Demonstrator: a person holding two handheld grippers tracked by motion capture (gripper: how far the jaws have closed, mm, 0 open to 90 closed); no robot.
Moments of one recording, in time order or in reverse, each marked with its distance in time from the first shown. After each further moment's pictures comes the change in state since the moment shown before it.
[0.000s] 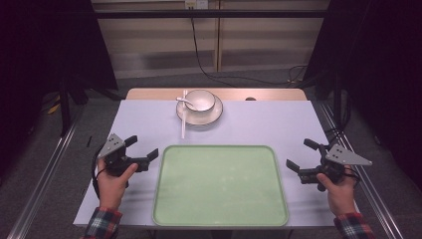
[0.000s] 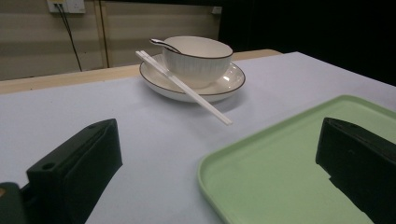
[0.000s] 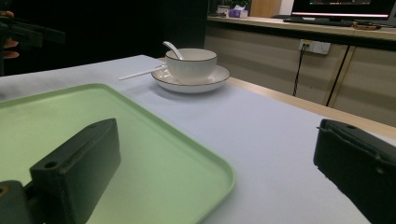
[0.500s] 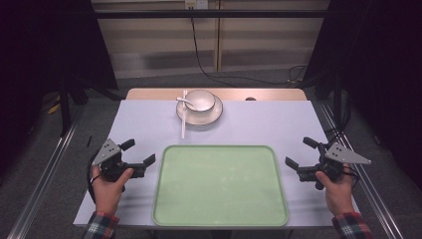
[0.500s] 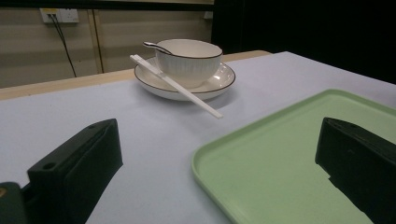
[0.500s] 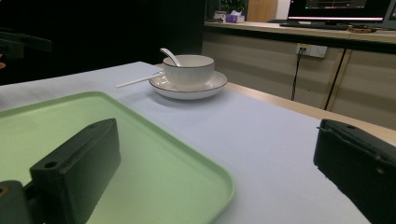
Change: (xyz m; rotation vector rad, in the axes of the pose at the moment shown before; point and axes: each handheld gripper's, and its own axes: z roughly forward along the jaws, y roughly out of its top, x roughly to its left) left arm -0.003 -0.009 -0.020 -0.022 -0.031 0.040; right arm 0.000 0.001 0.005 -0.022 -0.011 0.014
